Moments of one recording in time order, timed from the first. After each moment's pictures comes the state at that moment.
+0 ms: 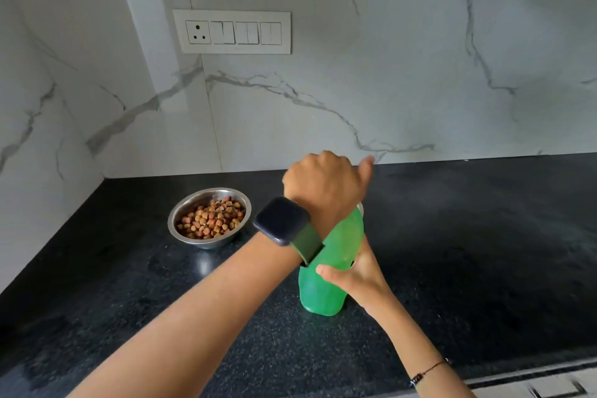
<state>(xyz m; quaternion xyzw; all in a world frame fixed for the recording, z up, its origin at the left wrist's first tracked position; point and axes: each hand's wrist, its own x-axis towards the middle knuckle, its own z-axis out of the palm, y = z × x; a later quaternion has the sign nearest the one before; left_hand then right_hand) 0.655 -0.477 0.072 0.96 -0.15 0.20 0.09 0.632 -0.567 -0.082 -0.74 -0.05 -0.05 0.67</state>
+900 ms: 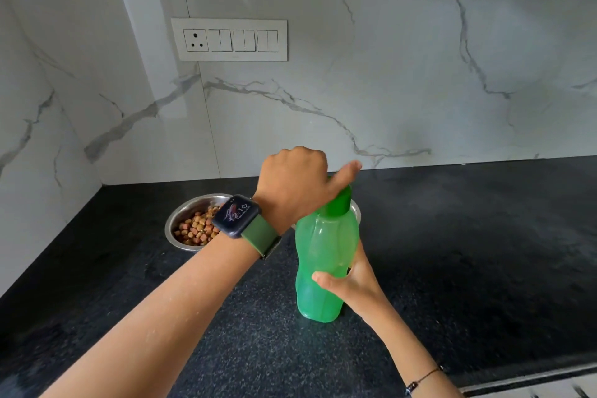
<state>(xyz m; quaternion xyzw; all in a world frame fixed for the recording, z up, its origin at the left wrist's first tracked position) 0.669 -0.443 0.082 0.94 -0.22 0.24 0.09 0.628 -0.567 -0.083 -0.74 -0.06 -0.03 0.67</state>
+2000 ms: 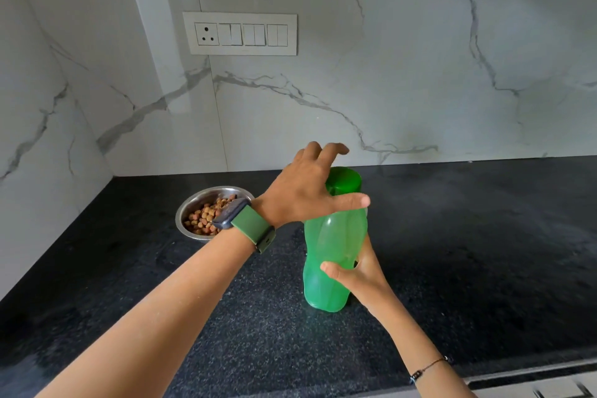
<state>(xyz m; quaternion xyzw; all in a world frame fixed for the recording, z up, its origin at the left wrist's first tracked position) 0.672 -0.427 0.061 0.91 -0.31 0.06 0.26 0.627 -0.565 -0.088 -0.73 -0.06 -0.05 0.68</state>
